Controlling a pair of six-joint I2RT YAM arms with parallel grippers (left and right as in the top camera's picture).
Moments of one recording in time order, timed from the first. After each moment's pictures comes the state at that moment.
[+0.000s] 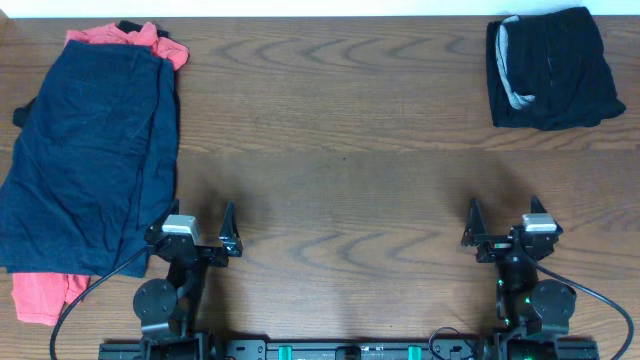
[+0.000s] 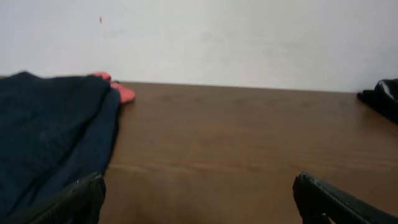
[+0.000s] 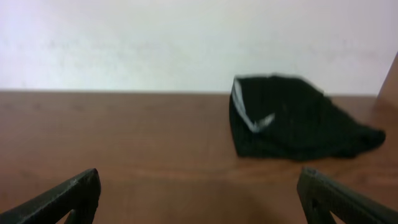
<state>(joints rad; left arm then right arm) 0.12 0.01 0.03 -0.12 0.25 -0.09 -0.07 0.01 0.01 -0.01 -0.10 0.02</state>
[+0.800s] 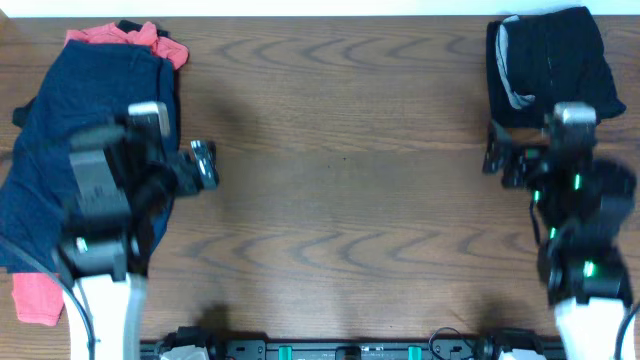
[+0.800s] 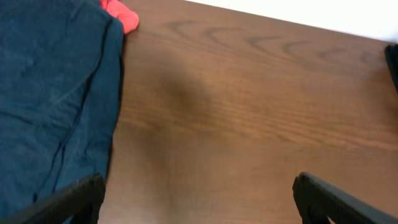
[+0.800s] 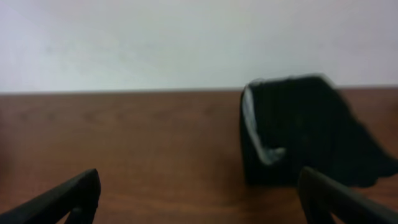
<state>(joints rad) 0.12 1.04 1.11 -0.80 0.23 -0.10 -0.07 0.91 0.81 -0.24 -0.14 0.05</state>
